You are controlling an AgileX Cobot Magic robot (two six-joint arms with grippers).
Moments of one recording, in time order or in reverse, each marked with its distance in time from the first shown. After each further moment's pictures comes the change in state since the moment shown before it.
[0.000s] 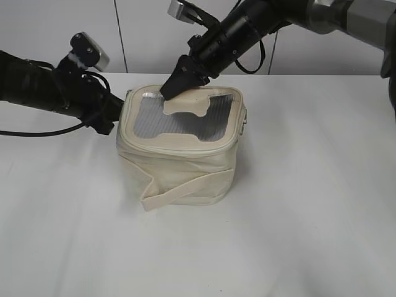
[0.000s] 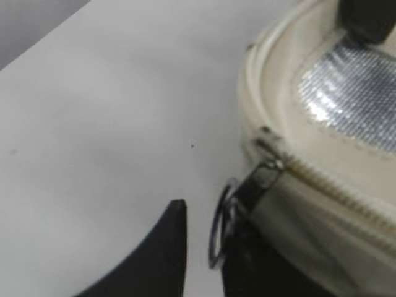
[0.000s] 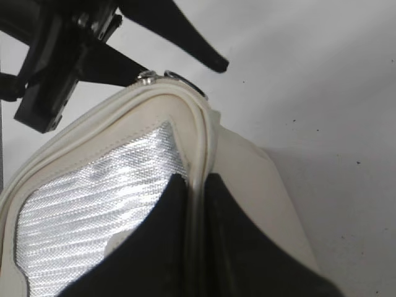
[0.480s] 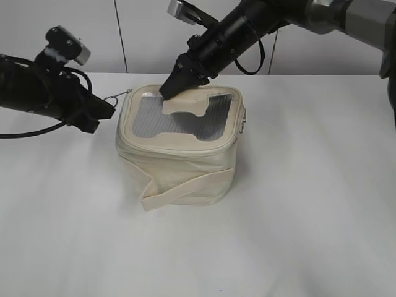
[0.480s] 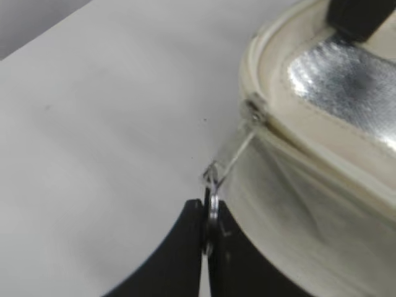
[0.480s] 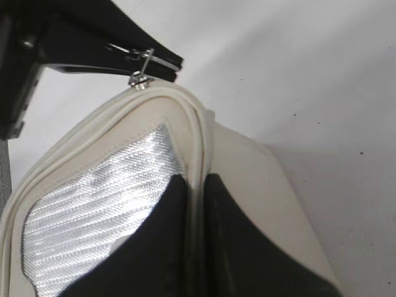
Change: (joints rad) left arm 0.003 -0.148 0.116 0.064 -0.094 -0.172; right arm -0.001 0.000 -0.001 -0.009 -0.018 0.112
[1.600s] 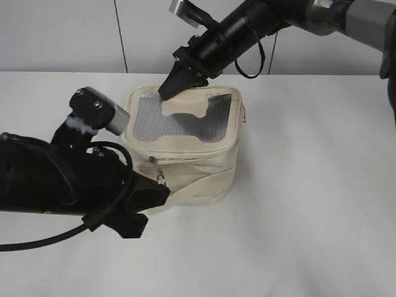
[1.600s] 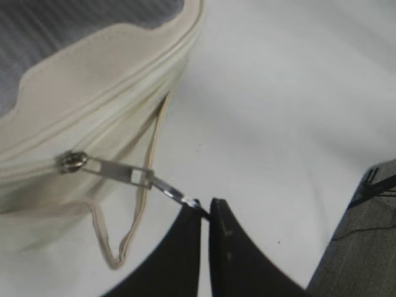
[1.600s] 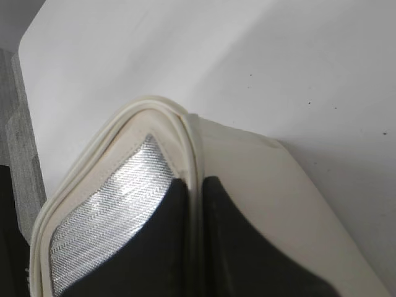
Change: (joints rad) left arm -0.505 -0.381 0.430 -0.271 -0.143 -0.233; right arm -0.010 0.003 0.001 0.043 0.008 0.115
